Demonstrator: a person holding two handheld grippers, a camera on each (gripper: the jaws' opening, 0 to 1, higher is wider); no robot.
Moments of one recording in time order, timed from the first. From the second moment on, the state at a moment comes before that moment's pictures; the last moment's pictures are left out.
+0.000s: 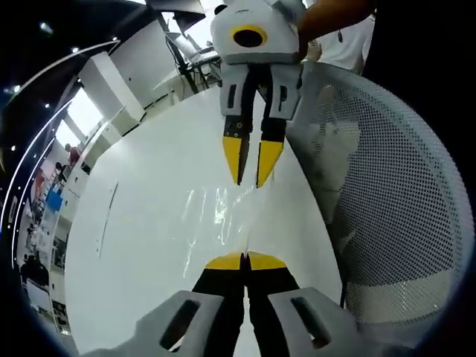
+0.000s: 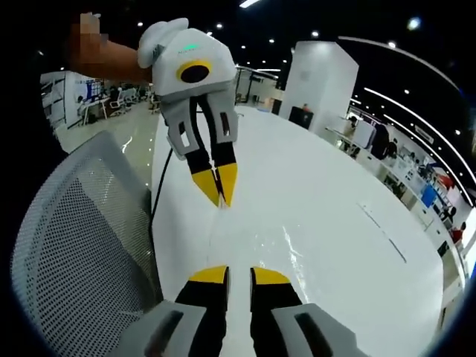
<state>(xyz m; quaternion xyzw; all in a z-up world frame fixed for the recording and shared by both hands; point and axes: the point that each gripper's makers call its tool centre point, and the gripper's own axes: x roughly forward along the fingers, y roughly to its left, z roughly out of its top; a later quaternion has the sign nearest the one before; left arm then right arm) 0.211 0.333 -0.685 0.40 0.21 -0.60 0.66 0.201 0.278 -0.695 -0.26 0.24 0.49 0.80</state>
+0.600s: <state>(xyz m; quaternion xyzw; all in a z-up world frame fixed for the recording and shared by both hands) 0.207 0.325 -0.661 0.36 0.18 -0.61 0.69 0.205 0.277 -0.698 -0.24 0.24 0.48 0.81</state>
